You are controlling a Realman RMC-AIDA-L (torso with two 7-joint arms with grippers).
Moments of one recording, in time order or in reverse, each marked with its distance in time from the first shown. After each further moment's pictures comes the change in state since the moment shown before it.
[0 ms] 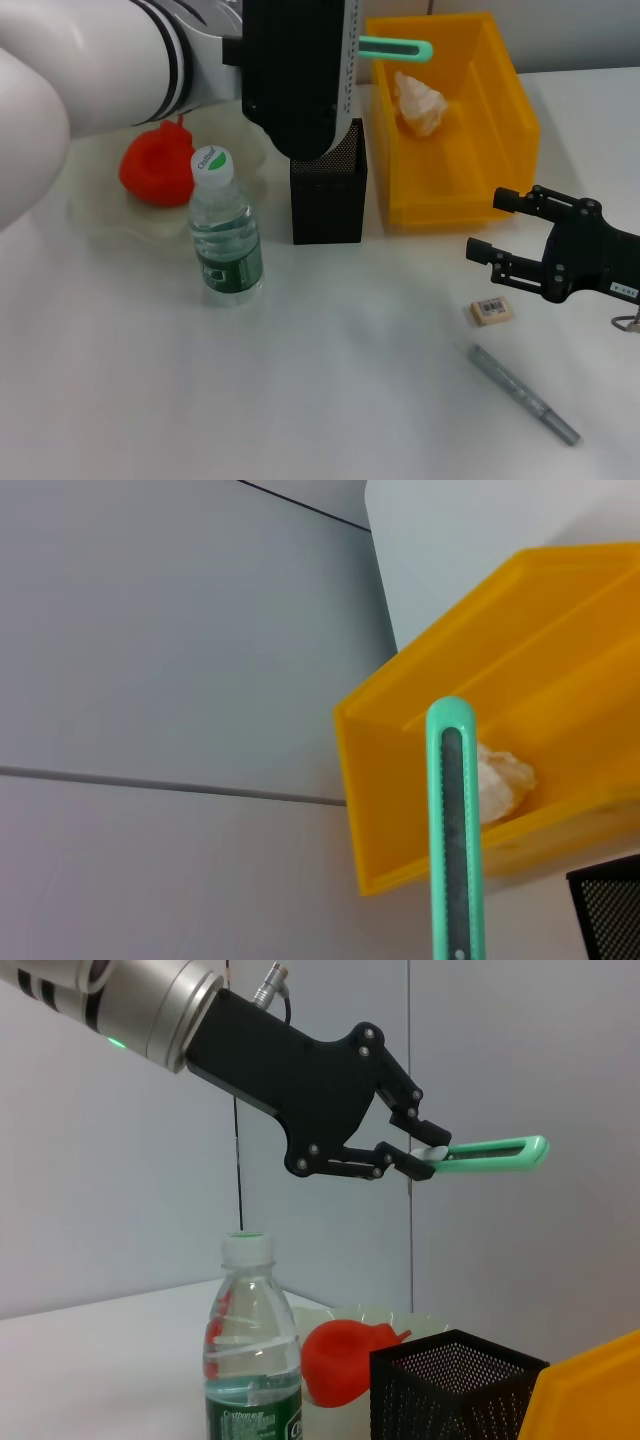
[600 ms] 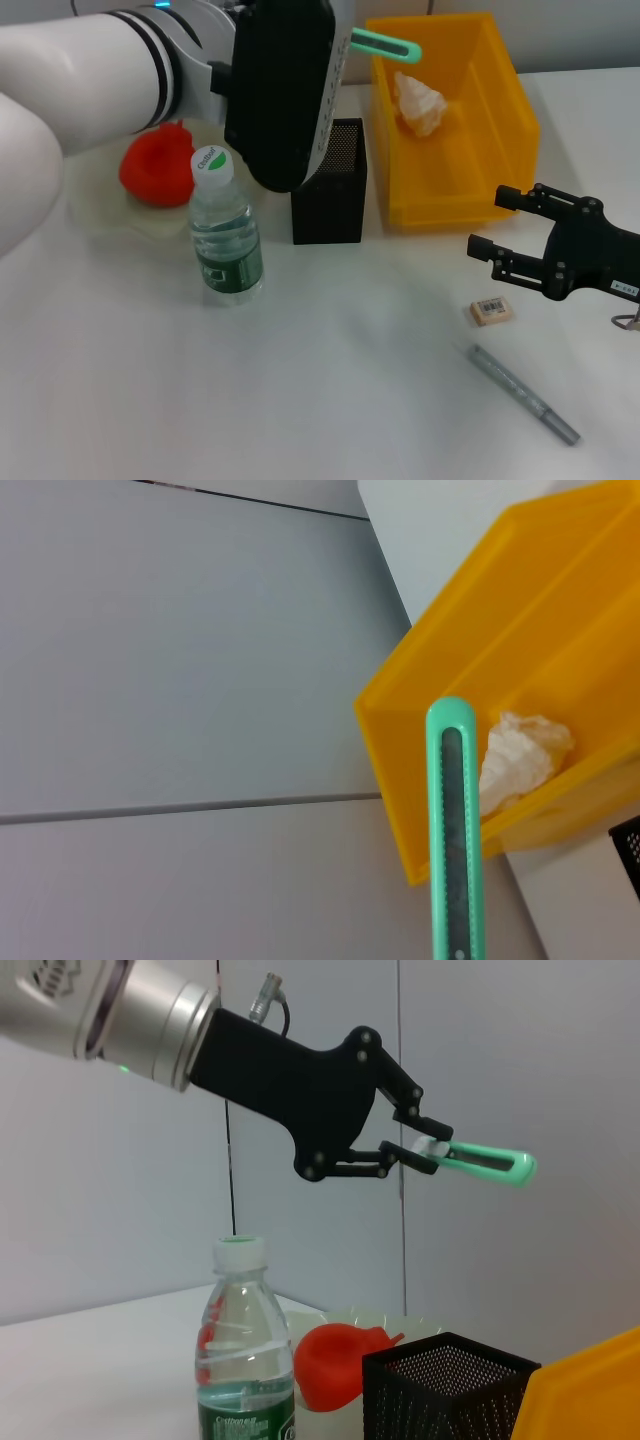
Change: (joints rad) left arm 0.045 -0.001 0.007 -0.068 0.001 -0.182 0.221; right arm 0.002 0.003 0.012 0.005 0.000 0.002 0.005
